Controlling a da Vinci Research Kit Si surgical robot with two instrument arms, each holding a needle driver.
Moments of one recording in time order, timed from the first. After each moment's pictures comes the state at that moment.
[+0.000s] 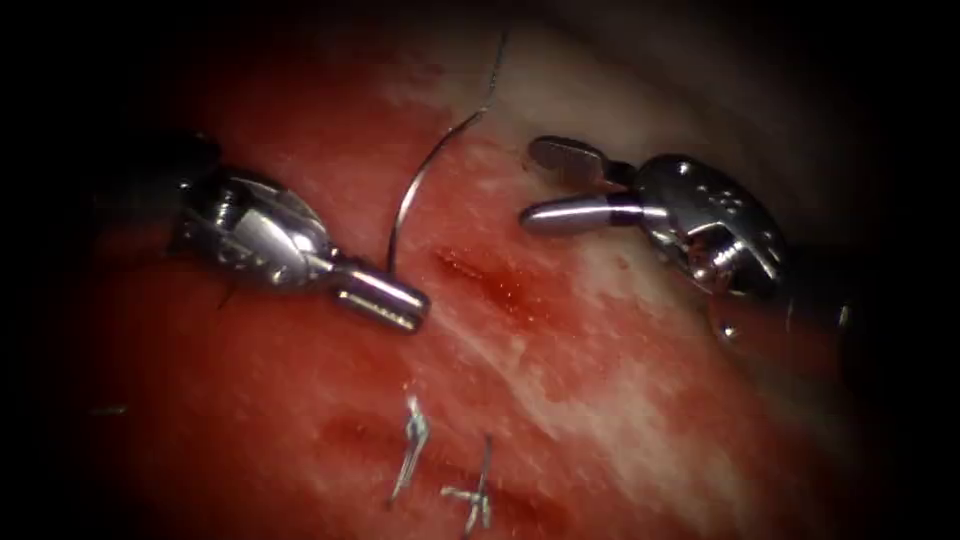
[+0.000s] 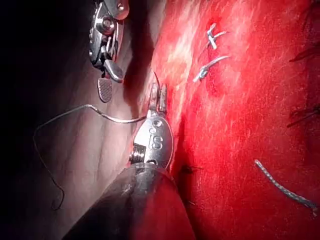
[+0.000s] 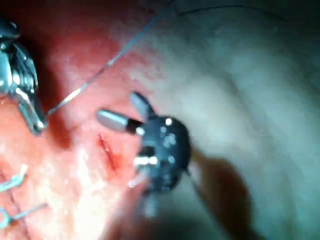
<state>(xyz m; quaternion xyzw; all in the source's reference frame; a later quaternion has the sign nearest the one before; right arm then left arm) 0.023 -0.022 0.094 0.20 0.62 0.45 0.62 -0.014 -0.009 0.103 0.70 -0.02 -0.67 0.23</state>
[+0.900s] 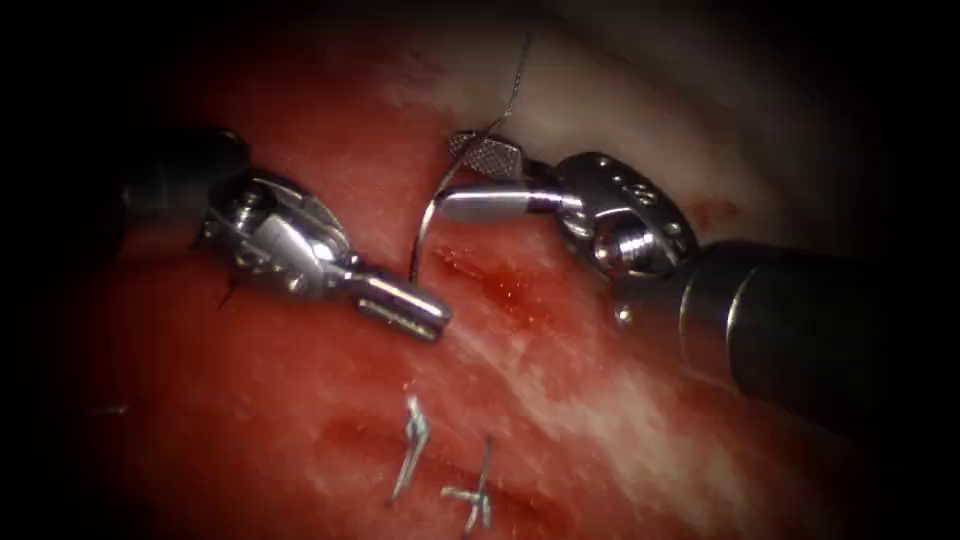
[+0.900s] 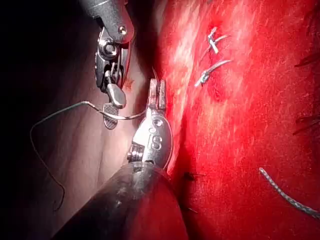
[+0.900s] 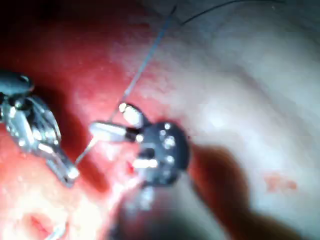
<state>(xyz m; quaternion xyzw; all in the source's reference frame) 0.028 -0.022 0.095 0.23 0.64 0.48 0.55 -0.015 -0.010 0.103 0.72 -0.03 -0.65 0.23</state>
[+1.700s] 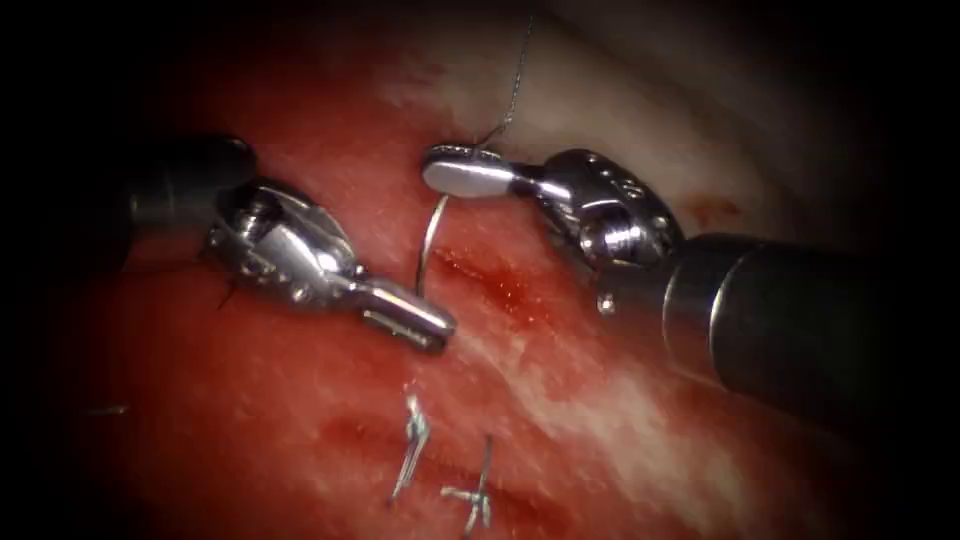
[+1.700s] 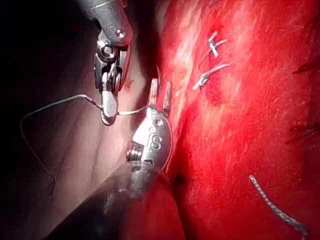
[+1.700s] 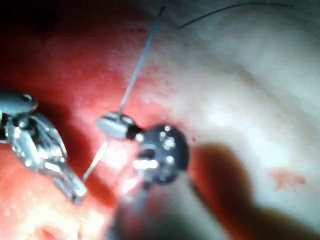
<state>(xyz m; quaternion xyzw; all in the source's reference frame) 0.029 -0.022 0.094 0.25 0.66 0.48 0.52 -0.016 -0.010 0.103 0.72 0.03 -0.66 0.20</state>
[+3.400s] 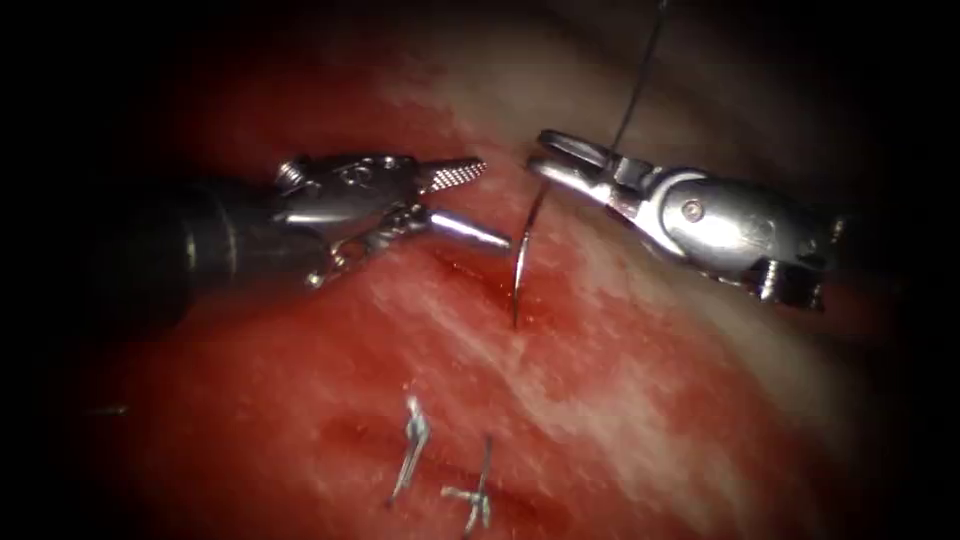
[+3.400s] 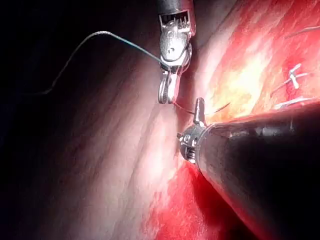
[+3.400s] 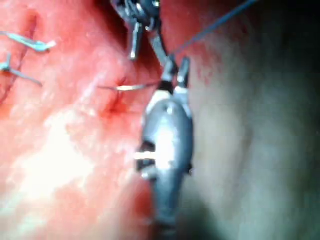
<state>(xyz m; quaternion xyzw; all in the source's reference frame) 0.024 -0.022 0.088 -0.15 0.66 0.23 0.70 -0.019 -0.005 0.106 0.50 0.25 -0.69 -0.46</state>
